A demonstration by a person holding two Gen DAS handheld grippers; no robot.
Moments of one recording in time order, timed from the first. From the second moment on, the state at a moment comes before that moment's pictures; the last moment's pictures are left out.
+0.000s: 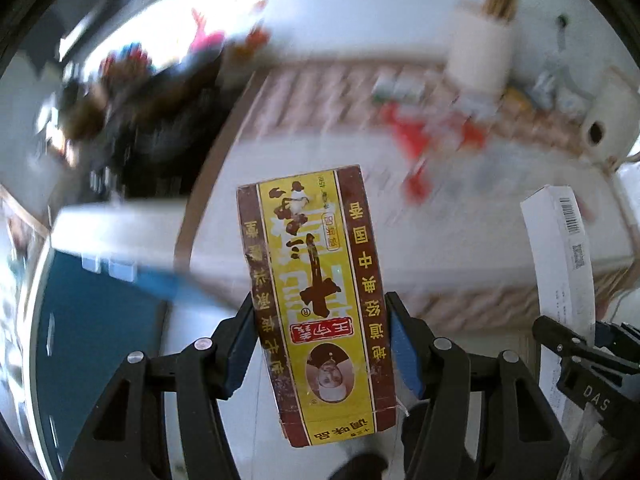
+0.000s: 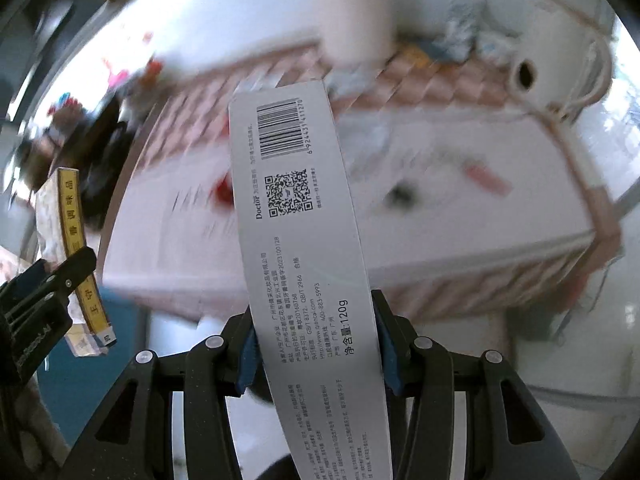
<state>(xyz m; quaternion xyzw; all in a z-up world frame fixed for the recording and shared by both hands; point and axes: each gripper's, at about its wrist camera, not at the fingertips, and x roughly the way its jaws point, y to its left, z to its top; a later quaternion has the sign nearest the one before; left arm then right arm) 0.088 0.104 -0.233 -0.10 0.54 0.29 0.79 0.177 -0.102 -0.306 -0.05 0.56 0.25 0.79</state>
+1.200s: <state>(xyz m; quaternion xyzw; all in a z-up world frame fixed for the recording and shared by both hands) -0.066 0.181 -0.746 -0.34 0.71 0.31 0.54 0.016 0.059 -0.859 -0.23 0.79 0.29 0.50</state>
